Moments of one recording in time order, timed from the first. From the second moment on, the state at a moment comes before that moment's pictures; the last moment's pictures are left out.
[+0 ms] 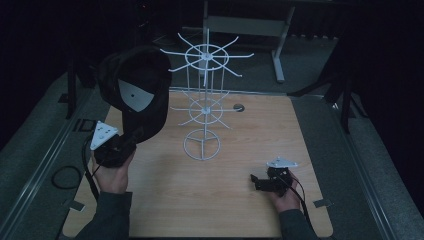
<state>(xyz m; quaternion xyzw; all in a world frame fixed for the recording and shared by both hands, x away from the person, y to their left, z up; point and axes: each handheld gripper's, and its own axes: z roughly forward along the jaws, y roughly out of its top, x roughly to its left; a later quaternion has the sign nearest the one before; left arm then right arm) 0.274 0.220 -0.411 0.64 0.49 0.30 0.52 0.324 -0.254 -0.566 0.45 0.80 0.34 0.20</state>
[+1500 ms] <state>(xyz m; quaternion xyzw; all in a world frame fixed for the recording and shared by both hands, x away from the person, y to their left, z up) 0.264 0.198 -0.407 0.65 0.46 0.36 0.49 0.324 -0.254 -0.566 0.45 0.80 0.34 0.20</state>
